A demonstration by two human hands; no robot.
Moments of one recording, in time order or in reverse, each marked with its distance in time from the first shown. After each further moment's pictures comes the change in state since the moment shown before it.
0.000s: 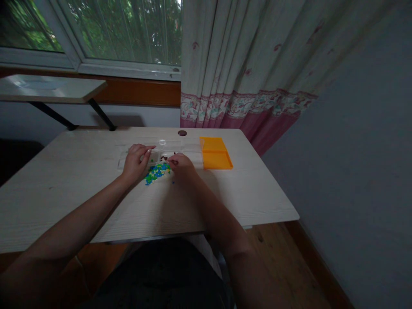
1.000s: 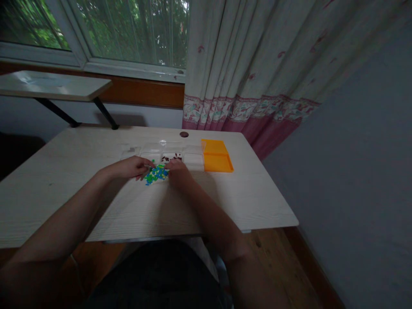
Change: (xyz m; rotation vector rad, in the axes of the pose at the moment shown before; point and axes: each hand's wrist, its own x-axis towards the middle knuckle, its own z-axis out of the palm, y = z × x) left_hand 0.009 -0.018 -0.032 -0.305 -1.027 -0.320; right_hand -0.013 -0.016 0.009 -0.338 -0.201 -0.166
